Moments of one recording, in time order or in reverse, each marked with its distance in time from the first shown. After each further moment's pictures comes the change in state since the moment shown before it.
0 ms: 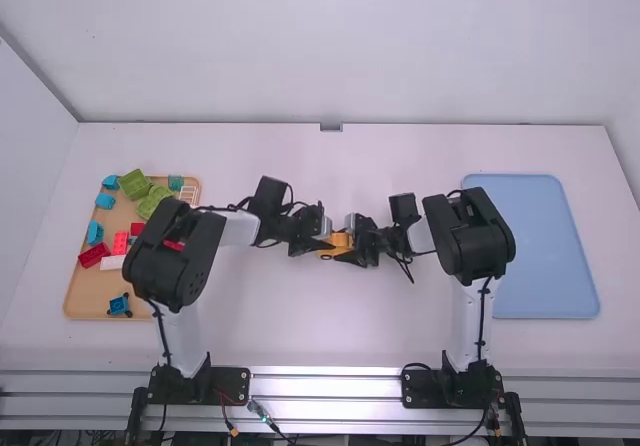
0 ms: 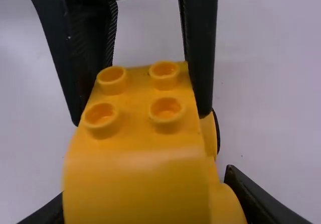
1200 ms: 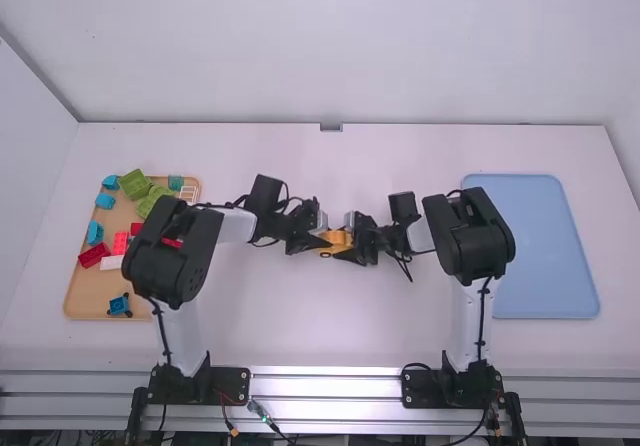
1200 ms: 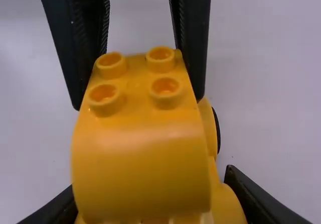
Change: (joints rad) left arm 0.032 0.013 0.014 -0.005 0.039 -0.064; right arm 0.001 0.000 0.008 0.003 0.016 0.021
